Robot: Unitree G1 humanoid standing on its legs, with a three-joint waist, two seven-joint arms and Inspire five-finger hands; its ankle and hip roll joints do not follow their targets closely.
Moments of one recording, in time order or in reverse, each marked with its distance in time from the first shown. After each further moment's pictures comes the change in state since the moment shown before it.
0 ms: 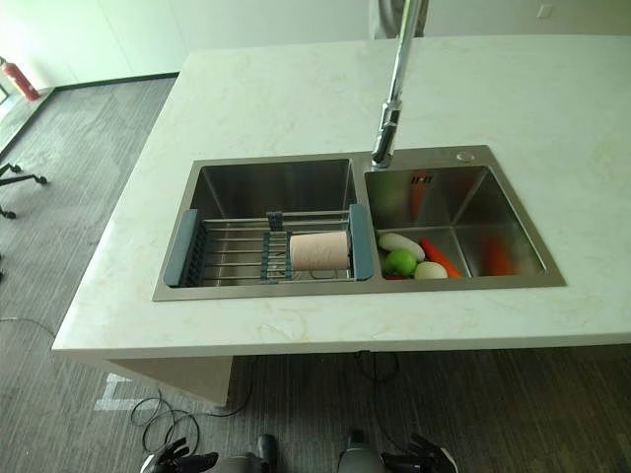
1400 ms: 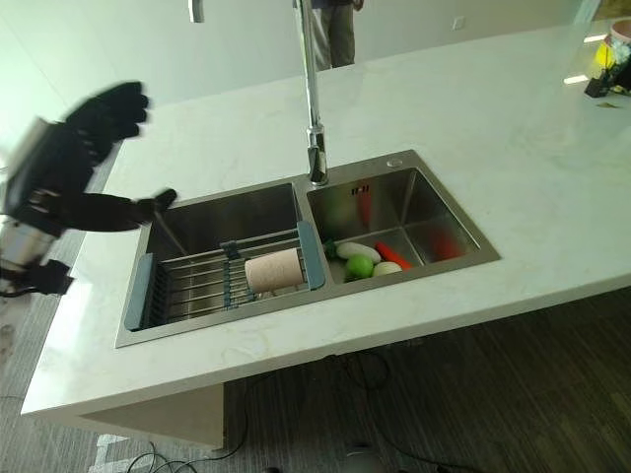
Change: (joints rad) left arm -0.341 0.752 0.068 -1.302 -0.003 -0.009 -0.371; right arm 0.109 -0.001 -0.089 -0.036 0.235 0.052 -0.027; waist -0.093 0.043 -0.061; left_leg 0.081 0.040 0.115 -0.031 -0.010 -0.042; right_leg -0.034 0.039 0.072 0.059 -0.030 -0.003
